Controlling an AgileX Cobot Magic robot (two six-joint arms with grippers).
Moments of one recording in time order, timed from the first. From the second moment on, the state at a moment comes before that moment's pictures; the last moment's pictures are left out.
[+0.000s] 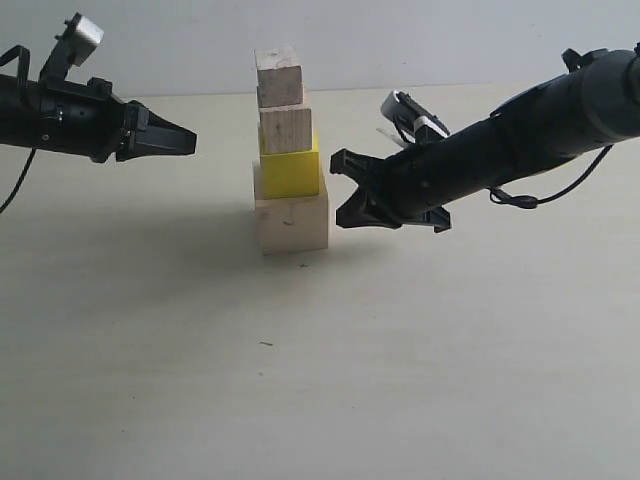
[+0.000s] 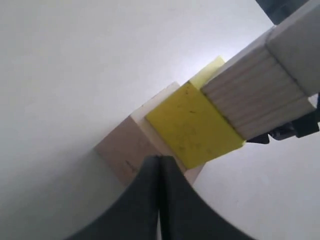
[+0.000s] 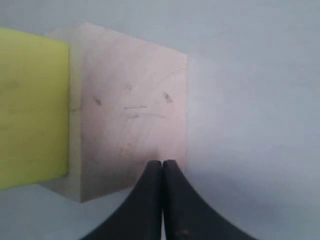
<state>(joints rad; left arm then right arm) -0.04 1.94 -1.13 -1.41 0.94 1.45 0.31 2.09 -1.14 1.39 0.62 -0.85</state>
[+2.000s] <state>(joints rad) -0.01 1.72 -0.79 -1.72 0.88 1.80 0.18 1.51 -0.91 1.13 0.29 -0.85</state>
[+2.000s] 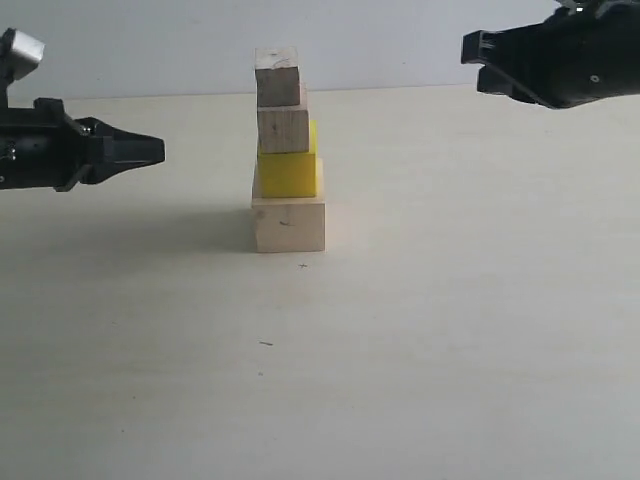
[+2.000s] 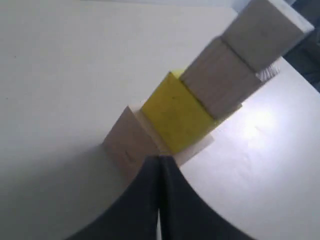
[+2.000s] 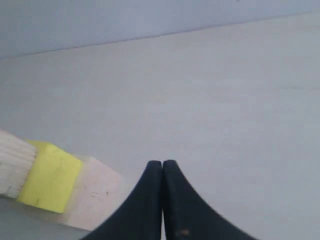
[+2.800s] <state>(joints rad) -0.01 1.49 -0.68 -1.73 0.85 1.78 0.18 1.17 -0.75 1.13 0.25 -0.86</state>
